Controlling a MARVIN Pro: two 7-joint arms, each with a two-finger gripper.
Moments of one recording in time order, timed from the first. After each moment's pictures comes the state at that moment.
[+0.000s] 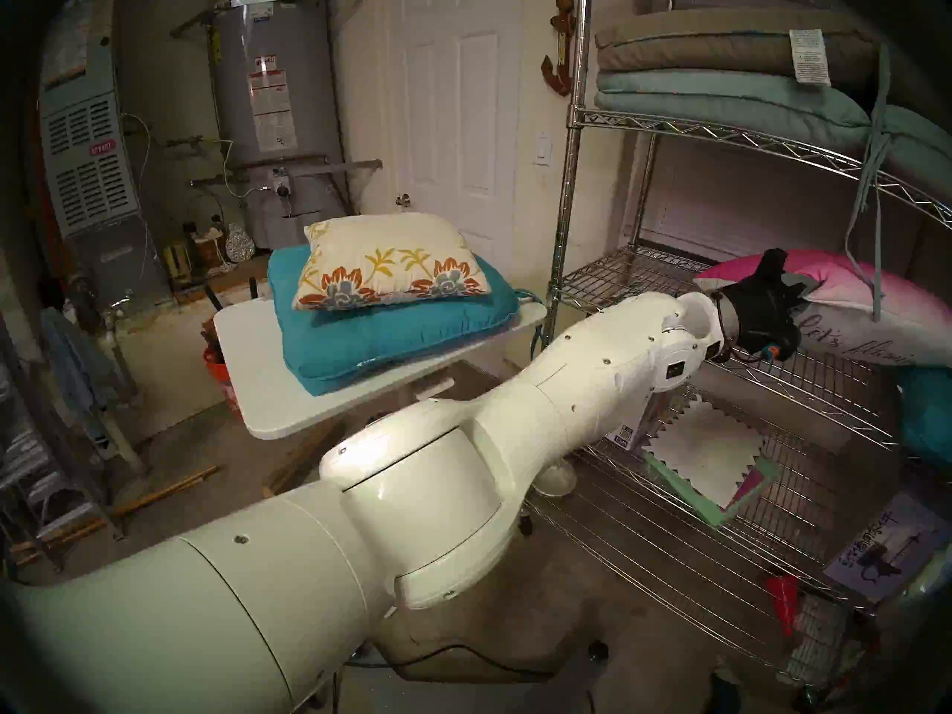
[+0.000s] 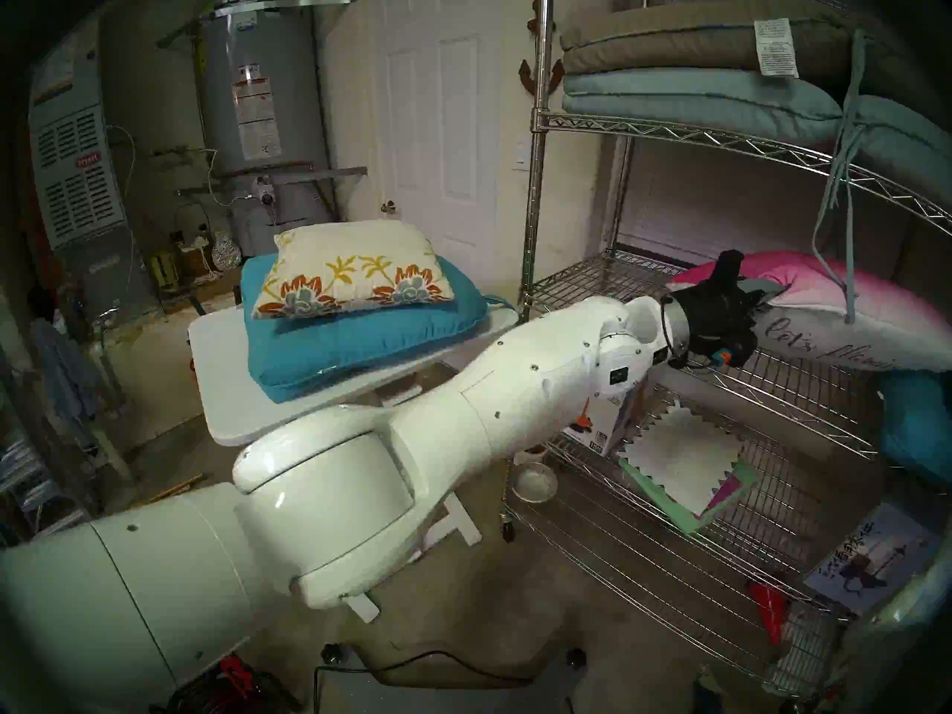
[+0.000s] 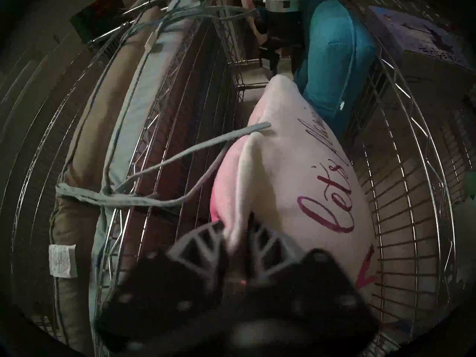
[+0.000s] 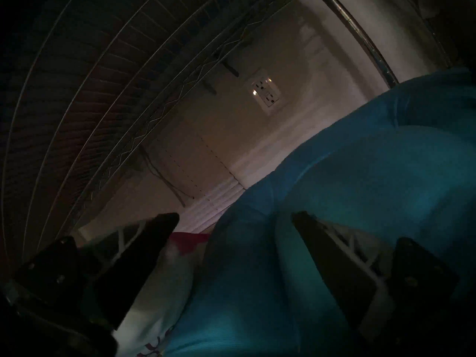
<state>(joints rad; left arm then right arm) 0.49 -2.00 -0.61 -0.64 0.93 -0.48 0.23 -1.25 -0.77 2.77 -1.07 0.63 0.64 0.40</state>
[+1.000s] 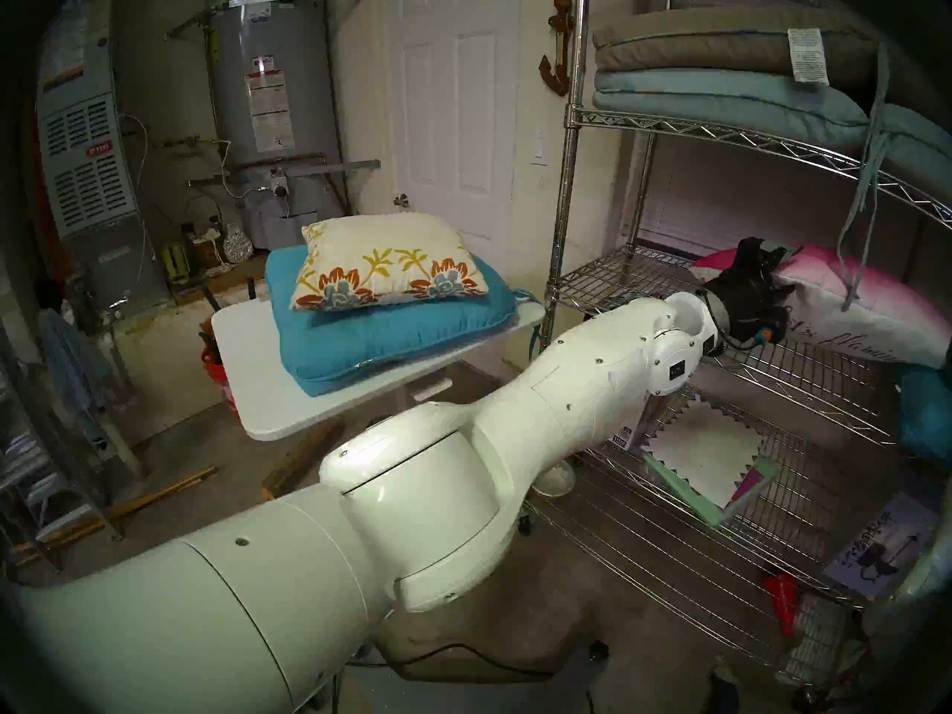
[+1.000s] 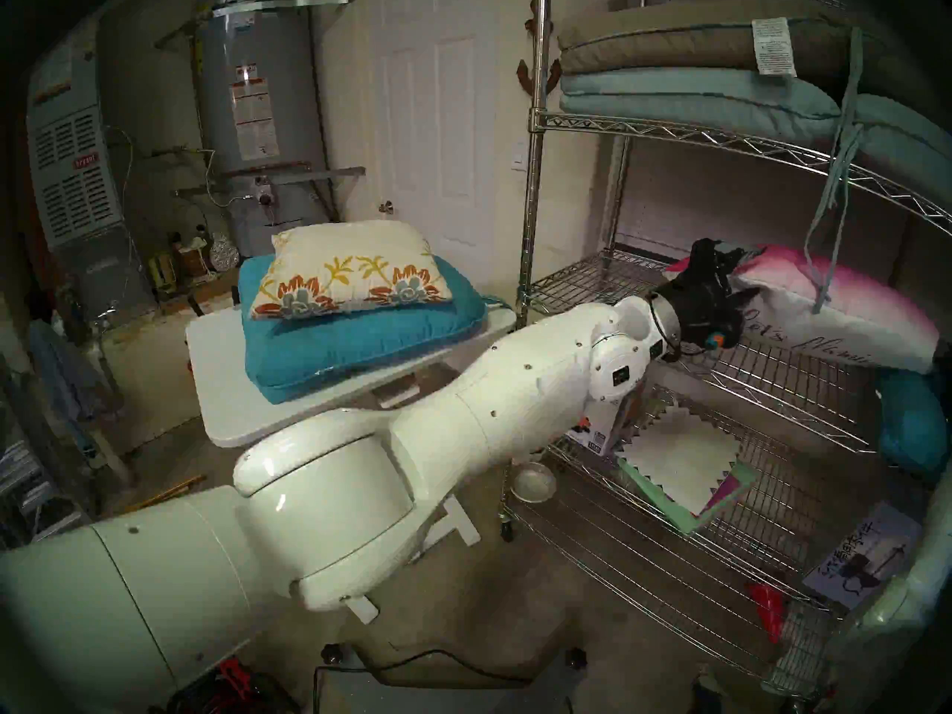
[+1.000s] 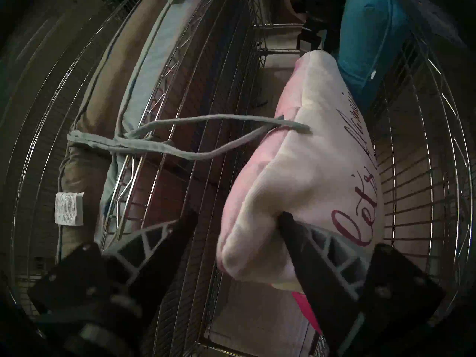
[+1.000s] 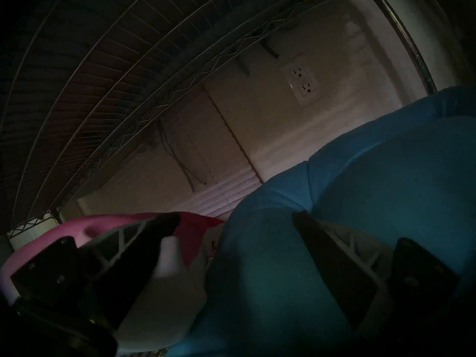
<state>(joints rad) 0.50 -2.00 -0.60 -0.63 0.82 -0.37 0.27 -1.22 -0.81 2.65 -1.05 0.55 0.47 0.46</state>
